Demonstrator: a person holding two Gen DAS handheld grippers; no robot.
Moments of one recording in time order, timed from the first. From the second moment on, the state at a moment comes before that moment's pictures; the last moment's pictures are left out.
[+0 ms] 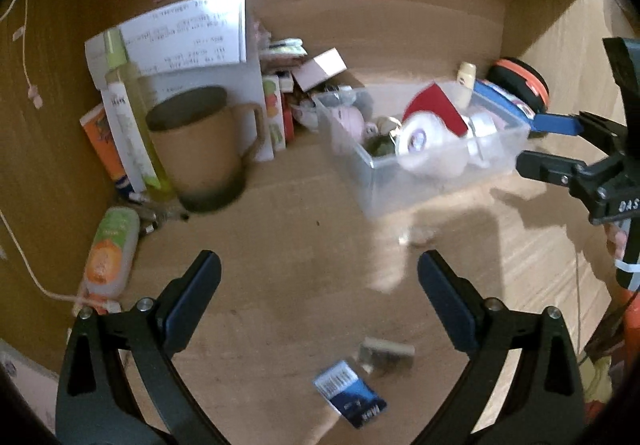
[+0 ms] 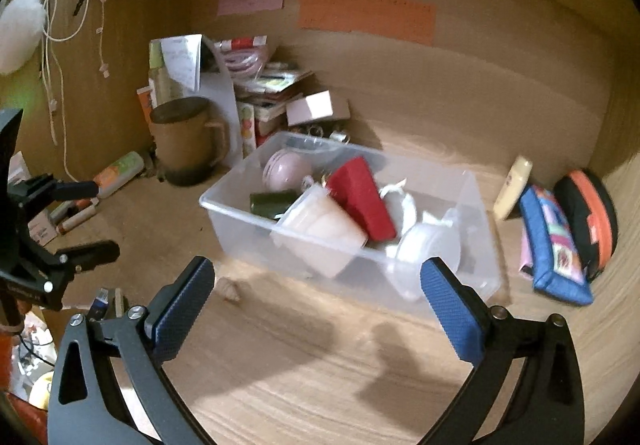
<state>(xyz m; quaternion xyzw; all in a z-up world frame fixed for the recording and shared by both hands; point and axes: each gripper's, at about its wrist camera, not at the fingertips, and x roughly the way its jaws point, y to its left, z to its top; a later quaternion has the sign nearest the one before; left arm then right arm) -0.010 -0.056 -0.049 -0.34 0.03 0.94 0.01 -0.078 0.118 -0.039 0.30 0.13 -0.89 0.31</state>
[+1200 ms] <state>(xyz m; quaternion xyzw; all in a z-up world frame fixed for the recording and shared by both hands) -0.006 -0.050 -0.102 -0.40 -0.01 0.91 0.10 -0.091 0.026 -0.112 0.40 0.20 -0.81 0.39</state>
